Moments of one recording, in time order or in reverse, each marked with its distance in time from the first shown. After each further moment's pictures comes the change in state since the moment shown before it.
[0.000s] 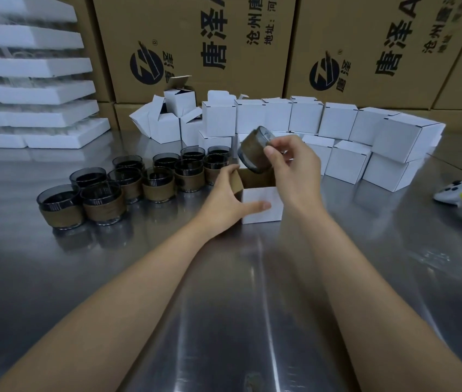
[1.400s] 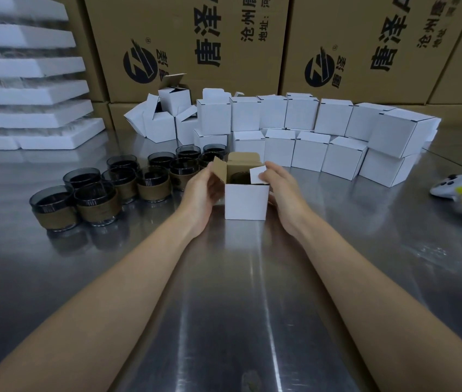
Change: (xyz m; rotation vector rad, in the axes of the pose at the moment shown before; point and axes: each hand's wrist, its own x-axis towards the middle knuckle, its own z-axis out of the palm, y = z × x) left_hand 0.004 0.006 -0.014 -0.798 0.145 -0.258; right_hand -0.005 0.054 0.017 0.486 -0.259 0.584
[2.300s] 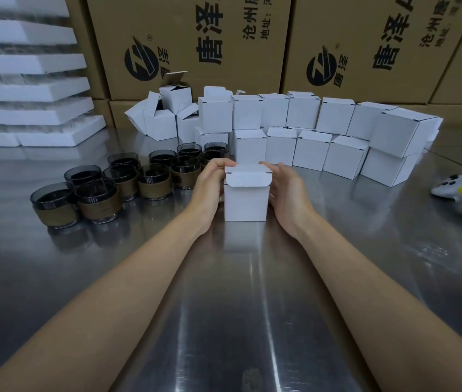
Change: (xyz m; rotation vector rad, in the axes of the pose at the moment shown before) left_hand -0.010 0.003 0.009 0.287 -0.027 0.121; right_hand -0.009 -0.003 -0.001 0.187 -0.113 0.007
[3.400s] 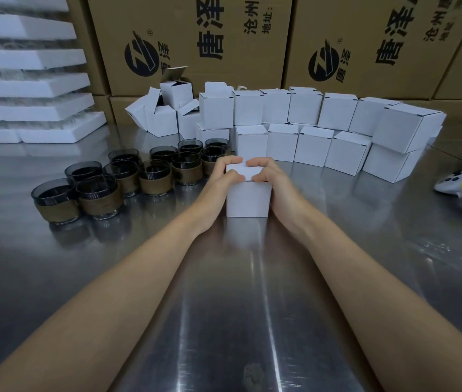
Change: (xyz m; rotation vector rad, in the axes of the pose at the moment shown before) left_hand -0.004 -0.006 0.000 0.142 -0.190 0.028; right_hand -0.009 -0.003 0.011 -0.317 -0.123 -0.046
